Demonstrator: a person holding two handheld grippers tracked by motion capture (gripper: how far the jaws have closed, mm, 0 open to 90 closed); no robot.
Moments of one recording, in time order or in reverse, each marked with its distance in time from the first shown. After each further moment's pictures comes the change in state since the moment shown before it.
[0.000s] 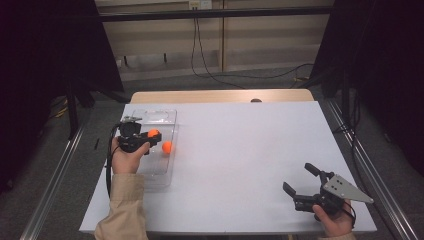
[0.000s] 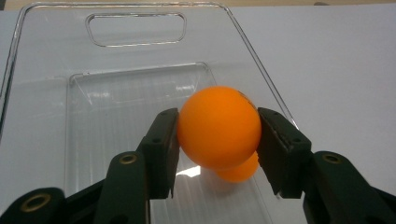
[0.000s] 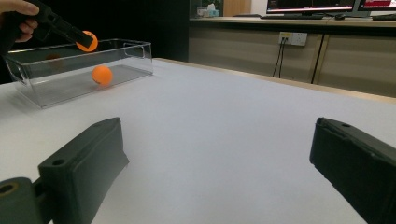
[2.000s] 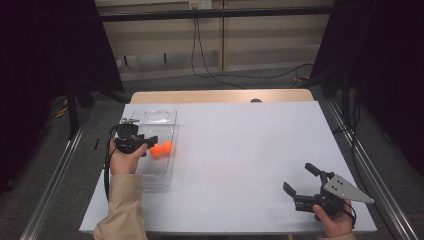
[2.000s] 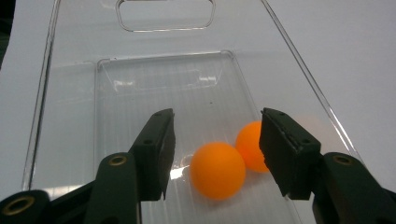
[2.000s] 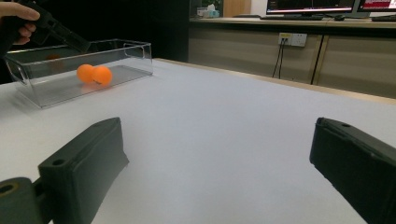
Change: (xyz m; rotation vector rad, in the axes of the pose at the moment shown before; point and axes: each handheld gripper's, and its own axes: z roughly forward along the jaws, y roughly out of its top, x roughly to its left) left arm 0.007 -0.005 0.000 0.028 0.076 -0.014; right arm 0.000 0.000 -0.001 -0.003 0.000 -0.004
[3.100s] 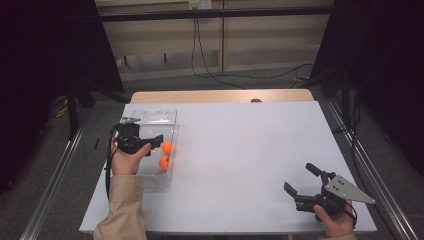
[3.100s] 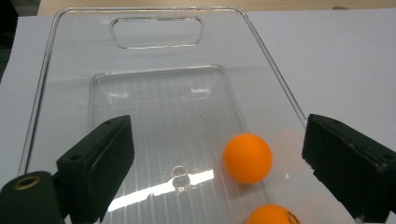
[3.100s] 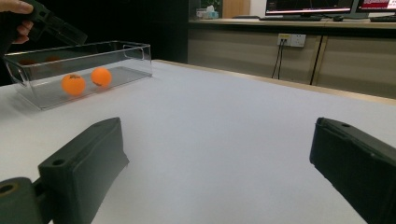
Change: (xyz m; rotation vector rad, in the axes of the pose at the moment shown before) left arm -0.010 0.002 -0.008 -0.058 -0.008 0.000; right arm 0.000 0.000 -0.001 -0.004 -0.002 0.007
